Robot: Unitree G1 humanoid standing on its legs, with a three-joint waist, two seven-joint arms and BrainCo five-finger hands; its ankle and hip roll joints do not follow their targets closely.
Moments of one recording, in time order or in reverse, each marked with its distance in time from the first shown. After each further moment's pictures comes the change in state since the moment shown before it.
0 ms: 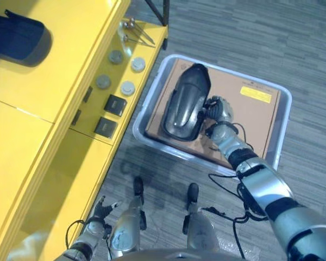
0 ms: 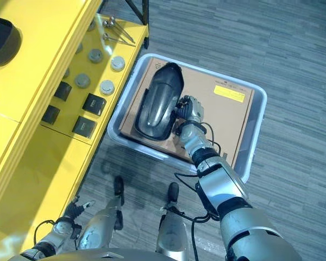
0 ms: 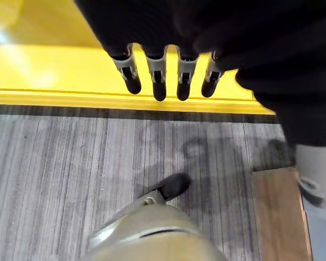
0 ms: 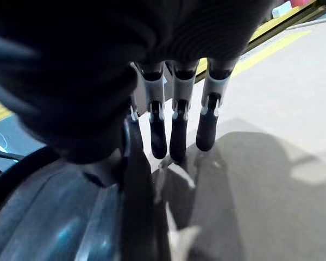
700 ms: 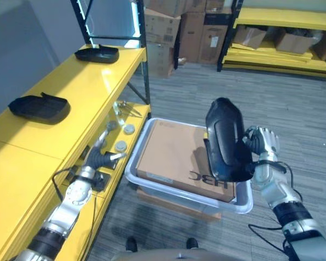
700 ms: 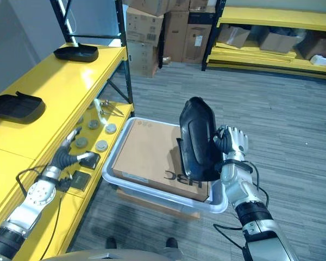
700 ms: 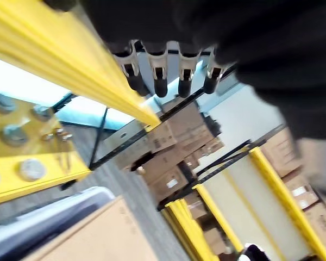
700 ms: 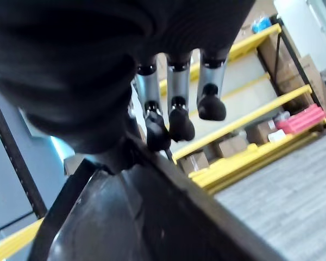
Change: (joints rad) left arm 0.050 0.269 0.054 -1.077 0.064 -0.054 -0.077; right arm 0.639 -0.276 -0.282 -0.696 -0.293 0.065 -0.024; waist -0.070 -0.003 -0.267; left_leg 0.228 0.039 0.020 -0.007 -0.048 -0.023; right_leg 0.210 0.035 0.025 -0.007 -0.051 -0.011
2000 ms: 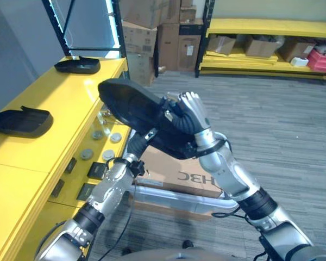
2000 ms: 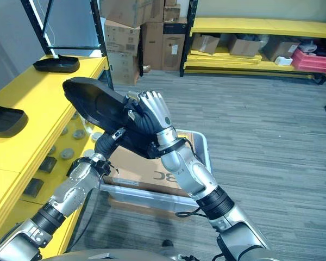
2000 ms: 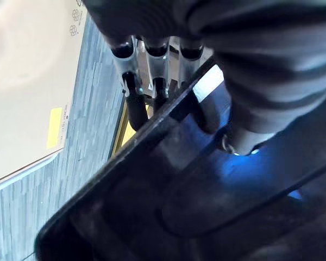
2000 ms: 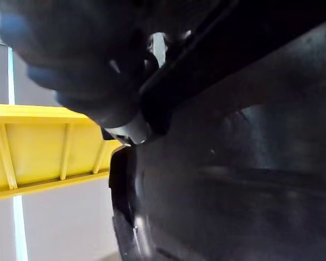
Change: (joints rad) left arm -0.243 -0.186 -0.252 0.064 -0.842 0.111 -0.065; right arm -0.148 0.171 0.336 -0.665 -0.055 -0.166 0.100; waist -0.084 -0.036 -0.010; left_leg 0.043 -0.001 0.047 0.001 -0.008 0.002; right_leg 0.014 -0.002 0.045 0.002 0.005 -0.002
